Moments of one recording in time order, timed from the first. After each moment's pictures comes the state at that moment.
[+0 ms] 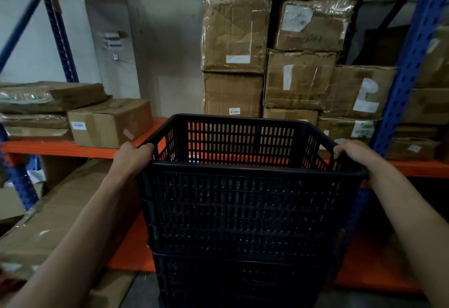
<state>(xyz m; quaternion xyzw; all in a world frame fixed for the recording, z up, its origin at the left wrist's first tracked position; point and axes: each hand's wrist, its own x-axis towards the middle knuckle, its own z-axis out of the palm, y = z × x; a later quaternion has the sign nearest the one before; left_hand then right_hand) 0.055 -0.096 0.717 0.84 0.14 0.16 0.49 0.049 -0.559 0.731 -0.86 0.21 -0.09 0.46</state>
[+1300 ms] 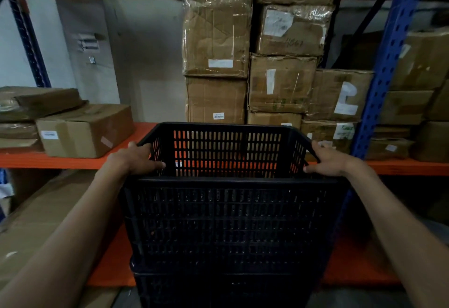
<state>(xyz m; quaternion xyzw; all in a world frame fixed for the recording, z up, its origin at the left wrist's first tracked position) 0.121 -0.112 0.733 1.00 0.01 0.00 0.08 0.076 -0.566 0.724 -0.98 0.12 0.04 0.14</state>
